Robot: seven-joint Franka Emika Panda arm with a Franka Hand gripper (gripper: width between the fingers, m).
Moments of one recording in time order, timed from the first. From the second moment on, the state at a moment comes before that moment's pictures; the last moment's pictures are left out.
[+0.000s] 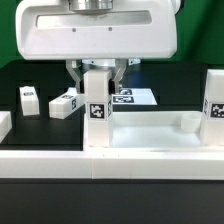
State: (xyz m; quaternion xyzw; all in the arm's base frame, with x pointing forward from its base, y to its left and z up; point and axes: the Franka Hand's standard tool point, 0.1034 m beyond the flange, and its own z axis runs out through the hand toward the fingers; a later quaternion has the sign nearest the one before) arm 0.624 -0.064 0.102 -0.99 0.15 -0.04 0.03
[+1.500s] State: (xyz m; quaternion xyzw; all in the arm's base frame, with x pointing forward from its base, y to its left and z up) arm 0.624 -0.054 0.099 -0.90 0.43 -0.03 0.04
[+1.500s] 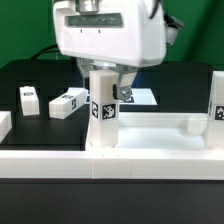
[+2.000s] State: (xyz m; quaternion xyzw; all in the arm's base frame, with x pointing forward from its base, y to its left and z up) arm 0.625 -0.052 0.097 -0.97 0.22 -0.04 0.03
